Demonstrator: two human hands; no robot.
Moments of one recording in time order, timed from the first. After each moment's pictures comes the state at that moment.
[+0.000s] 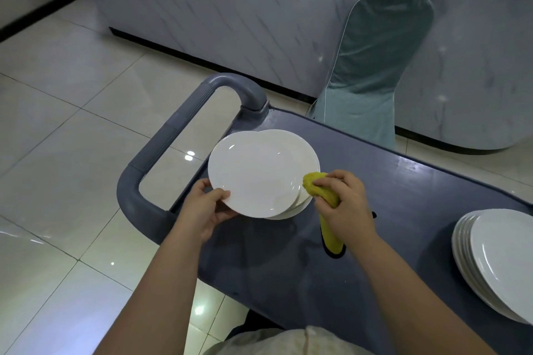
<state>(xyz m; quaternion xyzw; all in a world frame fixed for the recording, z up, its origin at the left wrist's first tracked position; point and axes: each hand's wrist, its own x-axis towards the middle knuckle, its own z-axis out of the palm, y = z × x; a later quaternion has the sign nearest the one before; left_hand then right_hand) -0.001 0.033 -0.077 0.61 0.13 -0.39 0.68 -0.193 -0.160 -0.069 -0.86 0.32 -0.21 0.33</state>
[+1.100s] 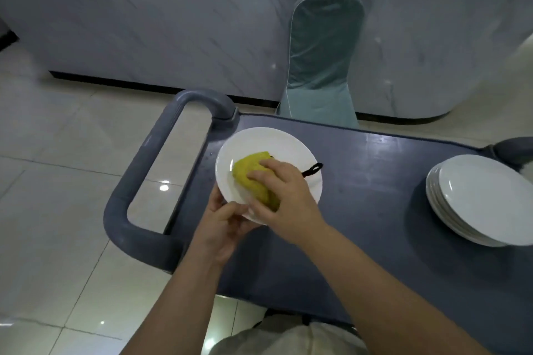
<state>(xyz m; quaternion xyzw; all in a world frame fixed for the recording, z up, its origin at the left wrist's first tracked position) -0.038 0.036 -0.050 0.42 -0.05 -0.52 0.74 -0.148 -0.073 -0.032 -0.90 0.21 -0.27 0.29</state>
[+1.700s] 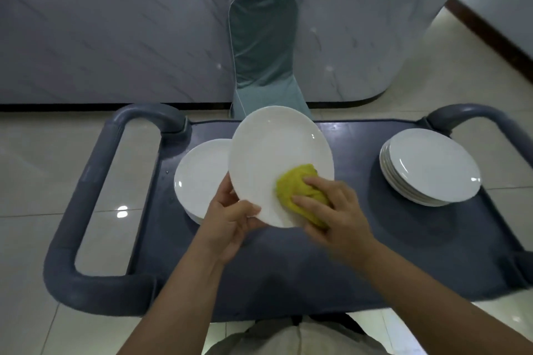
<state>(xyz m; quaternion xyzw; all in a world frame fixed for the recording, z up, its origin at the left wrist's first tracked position) -0.056 -0.017 -0.039 0.39 -0.17 -0.62 0.66 -0.260 -0.097 -0.036 -0.92 0.25 -0.31 0.04</state>
